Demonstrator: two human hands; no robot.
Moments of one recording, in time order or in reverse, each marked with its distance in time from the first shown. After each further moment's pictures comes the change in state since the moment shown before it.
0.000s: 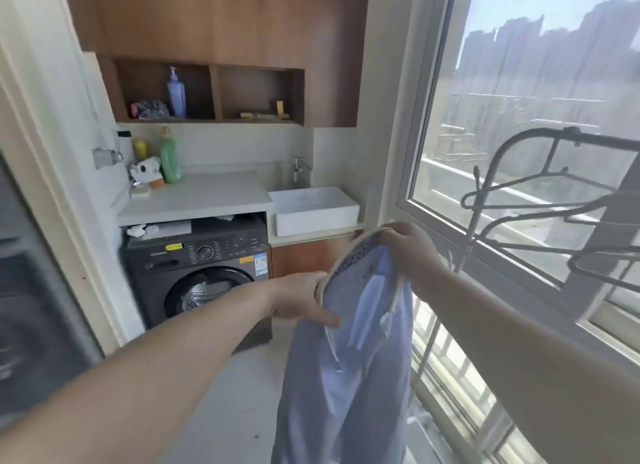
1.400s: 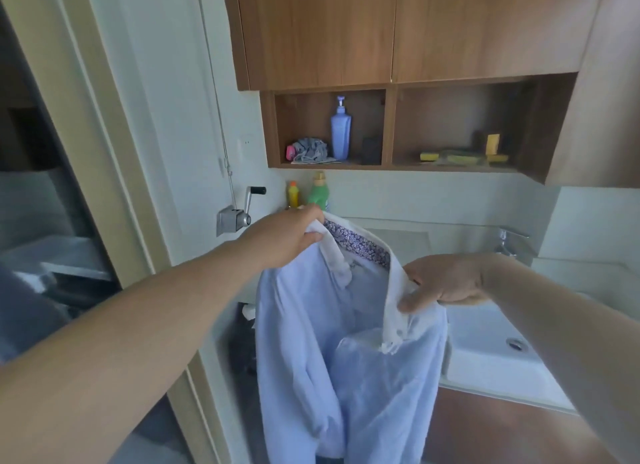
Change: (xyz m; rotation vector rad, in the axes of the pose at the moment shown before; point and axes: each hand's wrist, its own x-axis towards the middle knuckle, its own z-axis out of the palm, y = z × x) left_hand 0.236 -0.328 -0.532 0.657 0.803 -0.377; right_hand 0.582 -0.097 0.457 -0.231 -1.583 -0.269
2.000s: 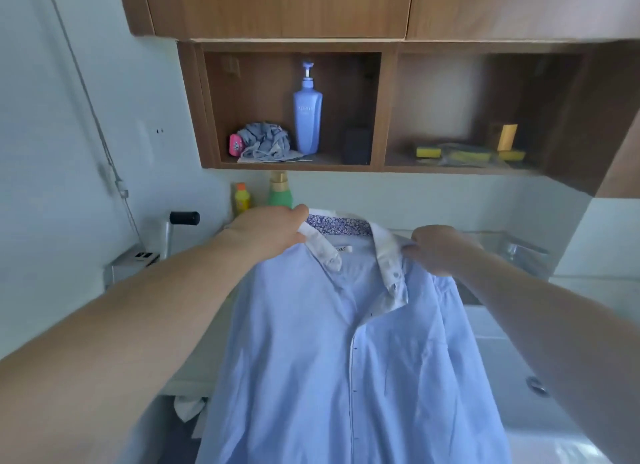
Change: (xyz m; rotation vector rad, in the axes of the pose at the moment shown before) left_hand 0.283 -0.167 0.125 0.263 -0.113 0.127; right_hand 0.233 0.054 -0.220 -0.772 0.770 0.604
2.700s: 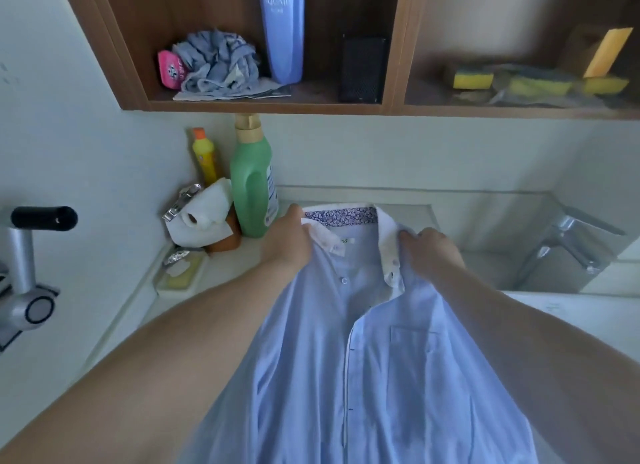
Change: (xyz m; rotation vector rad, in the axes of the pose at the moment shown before) left_hand 0.139 0.033 0.199 -0.632 0.056 -0.504; right_hand 0.172 0.022 0.149 0.494 0.000 0.350
